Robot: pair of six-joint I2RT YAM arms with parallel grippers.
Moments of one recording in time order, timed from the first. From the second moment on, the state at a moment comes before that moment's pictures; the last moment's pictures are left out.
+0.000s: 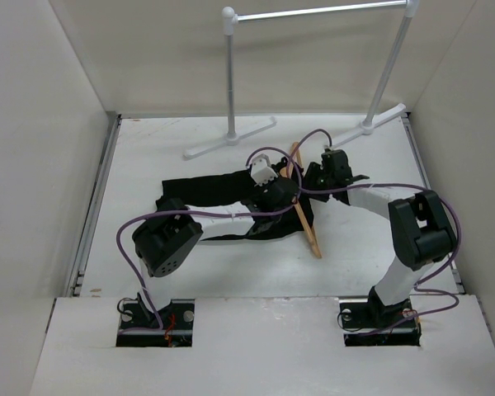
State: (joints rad) left arm -0.97 1.86 1.14 0.22 -0.69 -1.09; right arm 0.32 1.71 0.96 -0.07 -0.13 0.65
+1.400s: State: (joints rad) left arm -0.92 1.82 1.03 0.30 -0.64 -1.16; right arm 0.31 1.57 0.96 -0.15 -0.07 0.66
